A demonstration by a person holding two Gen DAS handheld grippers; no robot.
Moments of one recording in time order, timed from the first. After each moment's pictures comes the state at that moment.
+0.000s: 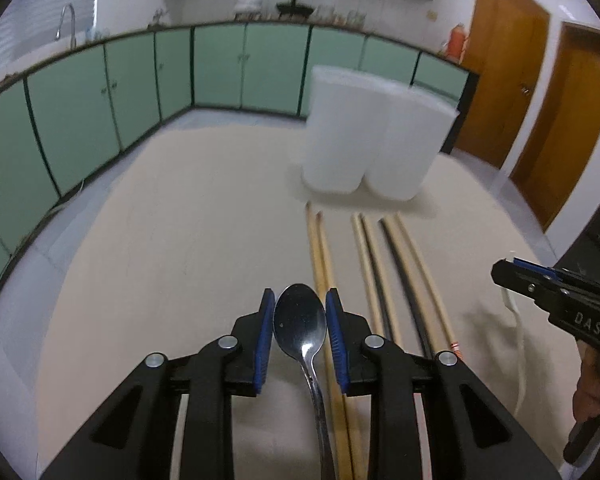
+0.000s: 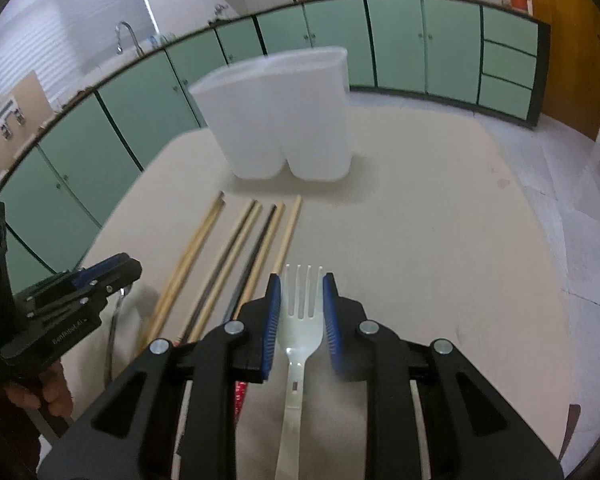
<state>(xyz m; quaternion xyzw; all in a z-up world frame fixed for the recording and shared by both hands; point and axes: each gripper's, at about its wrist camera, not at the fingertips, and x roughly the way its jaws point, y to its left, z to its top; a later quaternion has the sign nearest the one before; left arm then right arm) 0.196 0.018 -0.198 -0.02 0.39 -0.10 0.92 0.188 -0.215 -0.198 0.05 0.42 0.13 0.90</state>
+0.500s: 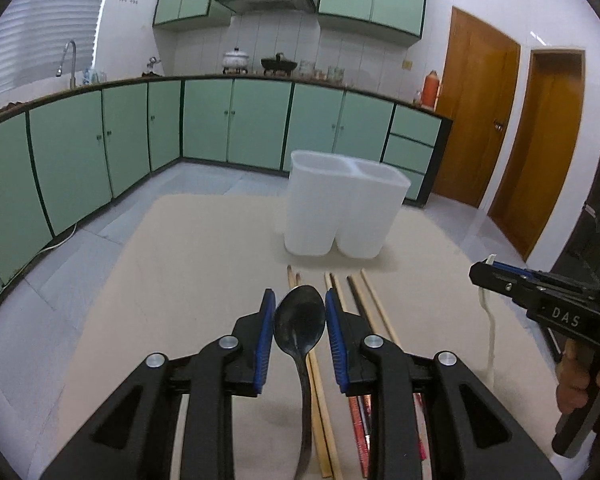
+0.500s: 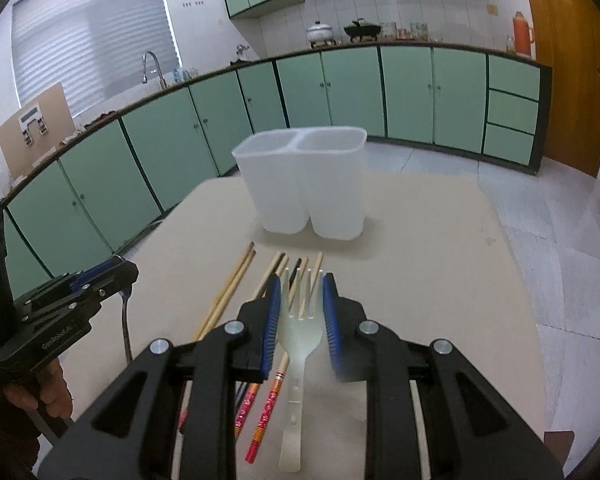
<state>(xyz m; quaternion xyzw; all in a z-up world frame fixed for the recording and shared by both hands) 0.163 0.026 -0.151 -0.04 0.29 -0.12 0.95 0.159 -0.212 -0.147 0.04 0.34 0.15 0.93</state>
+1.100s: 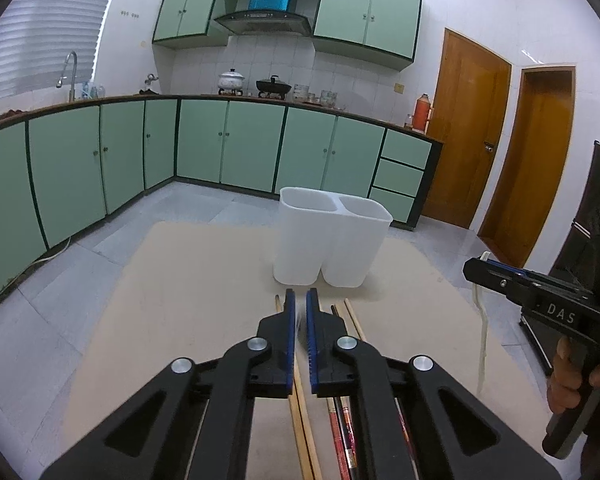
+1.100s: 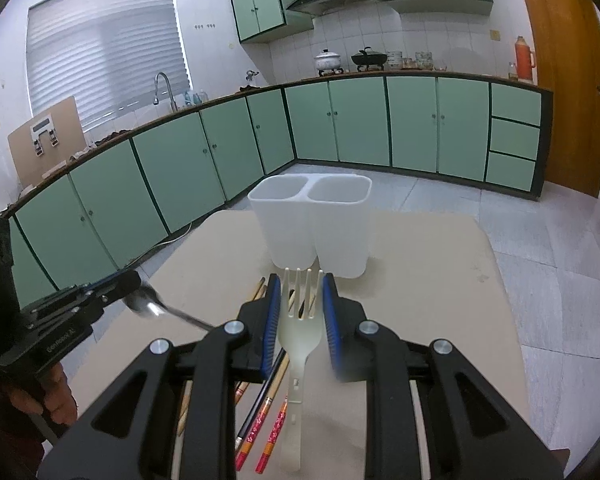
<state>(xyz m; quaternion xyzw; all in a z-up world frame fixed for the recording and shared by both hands) 0.159 0.028 -0.130 -0.05 0.26 -0.14 0.95 0.150 -0.215 -0.118 0.03 0.29 0.15 0.94</state>
